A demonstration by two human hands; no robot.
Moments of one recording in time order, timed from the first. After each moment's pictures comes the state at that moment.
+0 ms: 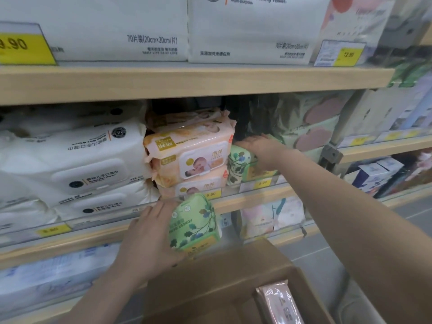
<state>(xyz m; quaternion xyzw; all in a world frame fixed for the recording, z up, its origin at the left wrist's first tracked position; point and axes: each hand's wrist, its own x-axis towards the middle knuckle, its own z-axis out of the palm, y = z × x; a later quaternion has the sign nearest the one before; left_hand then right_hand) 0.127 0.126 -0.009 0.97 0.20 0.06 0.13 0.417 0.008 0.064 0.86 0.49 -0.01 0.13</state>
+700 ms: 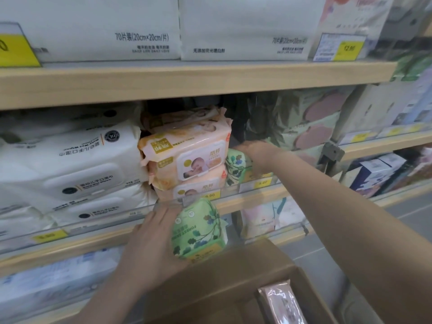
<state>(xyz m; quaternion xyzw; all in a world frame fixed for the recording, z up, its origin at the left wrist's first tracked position) 0.130 0.122 -0.014 0.97 0.18 0.06 0.14 0.430 0.015 0.037 0.87 0.48 -0.03 0.08</state>
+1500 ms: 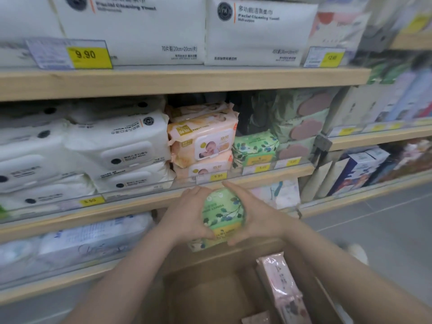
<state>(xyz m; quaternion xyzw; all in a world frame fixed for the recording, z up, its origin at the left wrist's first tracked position) 0.124 0.093 0.008 0.97 0.12 0.02 0.23 0.246 -0.072 0.005 0.78 0.48 -0.26 -0.29</state>
